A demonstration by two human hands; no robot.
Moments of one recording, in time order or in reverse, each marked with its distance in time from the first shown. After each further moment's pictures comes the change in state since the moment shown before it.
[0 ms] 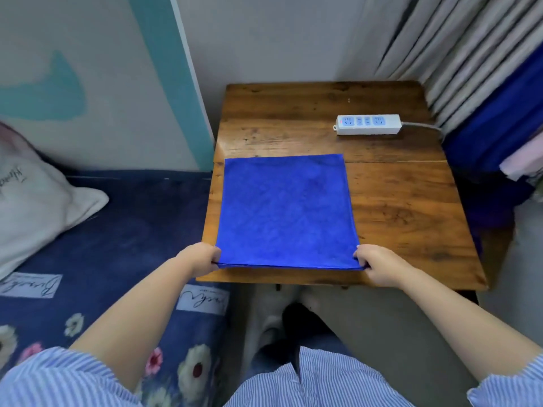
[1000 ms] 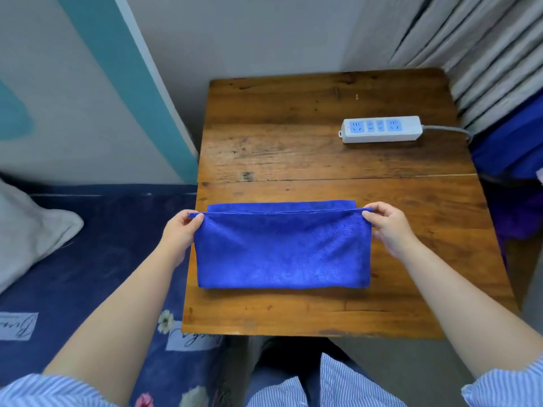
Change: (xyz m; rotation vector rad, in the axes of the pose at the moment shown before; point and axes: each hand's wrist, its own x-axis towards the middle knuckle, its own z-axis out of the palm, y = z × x) left_hand 0.103 -0.028 -0.076 -1.532 0.490 -0.179; right_hand 0.123 0.022 -0.076 1.376 0.430 0.355
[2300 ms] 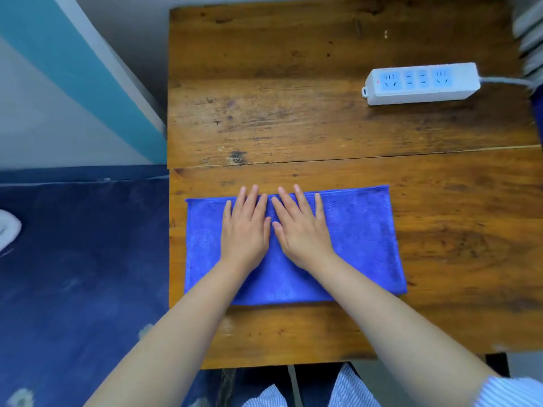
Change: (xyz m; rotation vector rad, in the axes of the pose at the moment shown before) left_hand 0.046 -0.040 0.112 1.111 -0.119 0.589; right_hand 0.040 0.059 0.159 -1.367 -0.125 -0.529
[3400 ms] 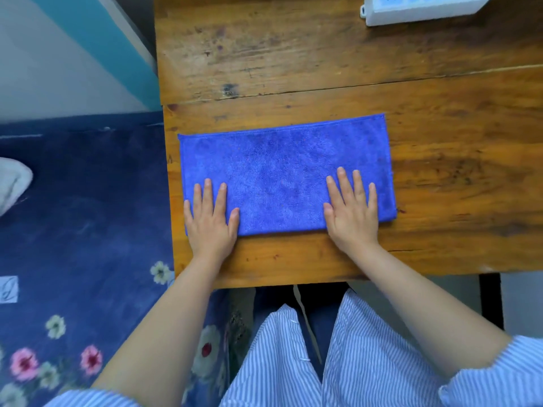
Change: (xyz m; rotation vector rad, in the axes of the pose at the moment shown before) left_hand -0.104 -0.034 0.029 0.085 -0.012 -0.280; right_hand -0.112 0.046 0.027 -0.040 0.048 0.241
